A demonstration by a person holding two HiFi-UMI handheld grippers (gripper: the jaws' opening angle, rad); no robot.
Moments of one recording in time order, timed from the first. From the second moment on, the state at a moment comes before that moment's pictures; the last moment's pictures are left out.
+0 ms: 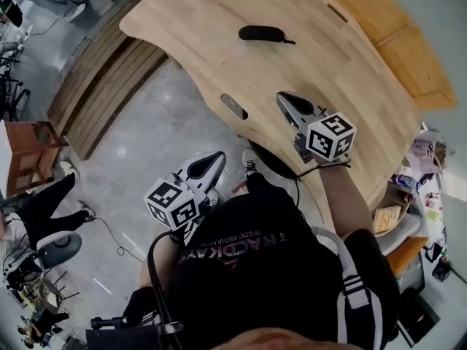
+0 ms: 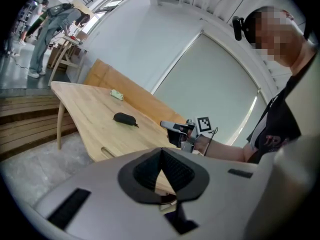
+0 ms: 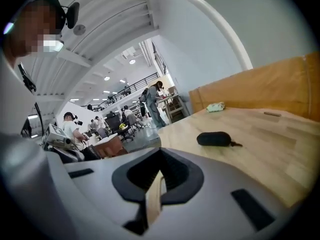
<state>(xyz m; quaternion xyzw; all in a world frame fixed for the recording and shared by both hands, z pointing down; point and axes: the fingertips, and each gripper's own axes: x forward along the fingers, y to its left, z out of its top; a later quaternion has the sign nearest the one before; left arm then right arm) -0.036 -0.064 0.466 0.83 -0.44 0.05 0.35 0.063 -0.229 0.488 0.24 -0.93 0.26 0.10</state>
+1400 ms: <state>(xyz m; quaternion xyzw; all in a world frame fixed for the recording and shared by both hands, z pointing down) -0.065 -0.064 0.515 0.71 -0.56 0.05 0.43 -0.013 -0.471 0.672 0.01 -0.87 0.13 0.48</state>
